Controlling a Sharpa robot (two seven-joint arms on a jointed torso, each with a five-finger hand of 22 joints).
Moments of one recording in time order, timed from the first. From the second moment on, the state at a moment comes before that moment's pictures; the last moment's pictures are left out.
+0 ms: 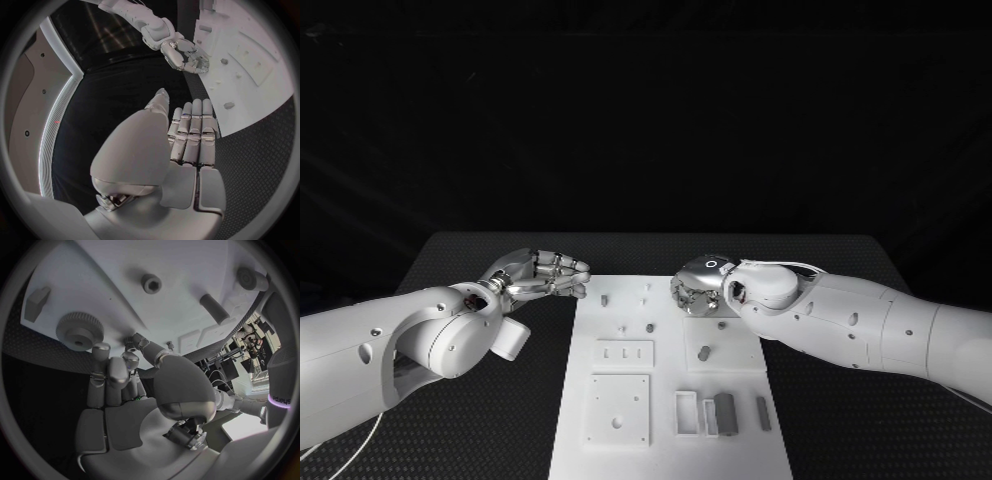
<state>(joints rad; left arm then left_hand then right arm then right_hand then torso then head) 1.34 -0.88 -0.18 1.52 -0.19 -0.23 0.18 1.60 -0.09 0.08 0.29 0.06 0.74 0.19 0.39 0.34 1.03 0.17 0.13 0.09 0.90 0.14 0.28 0.66 0.05 0.88 0.04 0.13 0.63 1.23 -0.61 -0.14 1.17 -1.81 -0.20 -0.03 1.12 -0.01 0.61 -0.28 0.05 0.92 0.06 0.36 0.50 1.10 -0.01 1.12 1.14 1.30 -0.11 1.37 0.94 0.24 1.19 -0.04 0.86 1.31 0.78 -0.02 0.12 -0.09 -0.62</state>
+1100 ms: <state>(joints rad) 1.34 -0.88 -0.18 1.53 -0.19 -0.23 0.18 1.60 -0.09 0.08 0.29 0.06 0.74 0.19 0.39 0.34 1.03 0.17 0.12 0.08 0.90 0.14 0.28 0.66 0.05 0.88 0.04 0.12 0.63 1.23 -0.44 -0.12 1.08 -1.88 -0.34 -0.14 1.10 -0.01 0.62 -0.28 0.05 0.93 0.05 0.36 0.50 1.11 -0.01 1.12 1.13 1.30 -0.11 1.37 0.94 0.25 1.20 -0.04 0.87 1.31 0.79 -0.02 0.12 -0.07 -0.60</state>
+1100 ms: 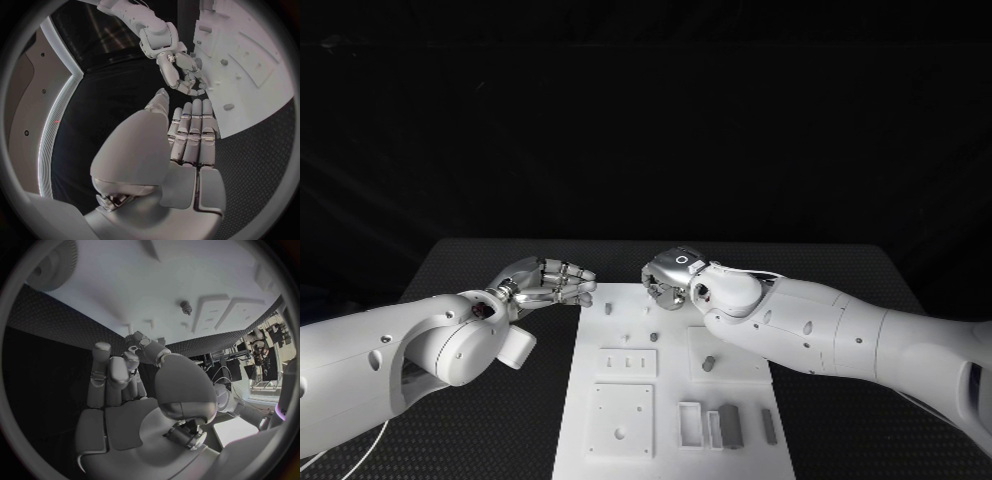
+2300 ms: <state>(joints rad) 1.34 -0.88 -0.18 1.53 -0.20 -0.23 0.17 1.60 -0.09 0.08 0.29 0.06 0.74 0.19 0.38 0.34 1.03 0.17 0.12 0.08 0.90 0.14 0.27 0.66 0.05 0.88 0.04 0.12 0.63 1.23 -0.42 -0.12 1.05 -1.92 -0.33 -0.17 1.09 -0.03 0.63 -0.29 0.05 0.94 0.05 0.35 0.50 1.11 -0.01 1.12 1.13 1.30 -0.11 1.37 0.94 0.25 1.20 -0.03 0.87 1.31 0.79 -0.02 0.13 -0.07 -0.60</state>
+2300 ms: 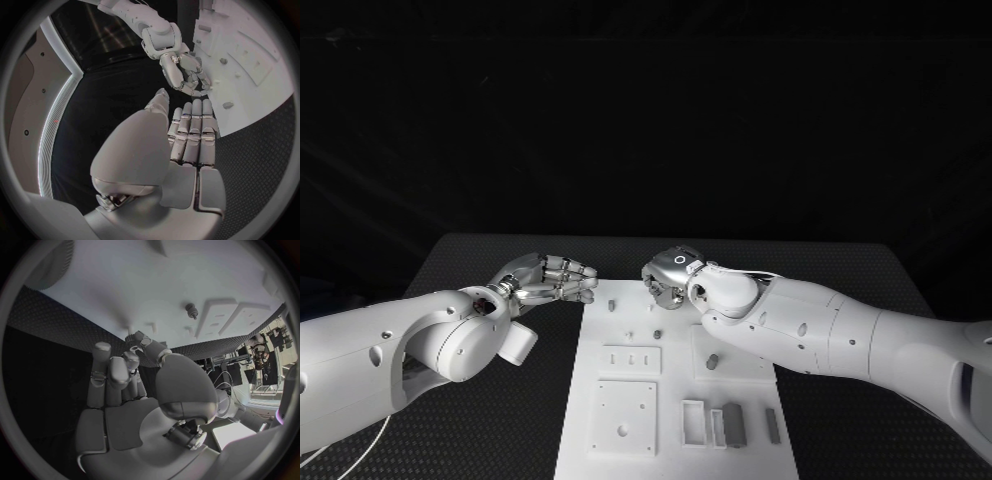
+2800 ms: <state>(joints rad) 1.34 -0.88 -0.18 1.53 -0.20 -0.23 0.17 1.60 -0.09 0.08 0.29 0.06 0.74 0.19 0.38 0.34 1.03 0.17 0.12 0.08 0.90 0.14 0.27 0.66 0.04 0.88 0.04 0.12 0.63 1.23 -0.42 -0.12 1.05 -1.92 -0.32 -0.17 1.09 -0.03 0.63 -0.28 0.04 0.94 0.05 0.35 0.50 1.11 -0.01 1.12 1.13 1.30 -0.11 1.37 0.94 0.25 1.20 -0.03 0.87 1.31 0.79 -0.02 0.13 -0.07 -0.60</state>
